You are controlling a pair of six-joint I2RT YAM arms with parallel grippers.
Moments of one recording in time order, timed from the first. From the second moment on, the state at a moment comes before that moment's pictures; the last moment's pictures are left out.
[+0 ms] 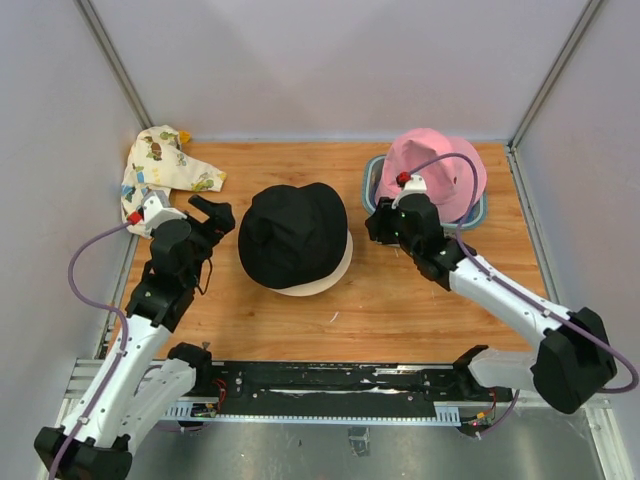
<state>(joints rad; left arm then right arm) -0.33 0.69 0.72 -0.24 -0.46 -0.73 0.60 1.20 0.84 -0.06 0.17 0.43</state>
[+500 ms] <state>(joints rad) 0.00 0.72 0.47 0.02 -0.08 -0.92 0.49 1.45 0.84 0.13 0.17 0.46</state>
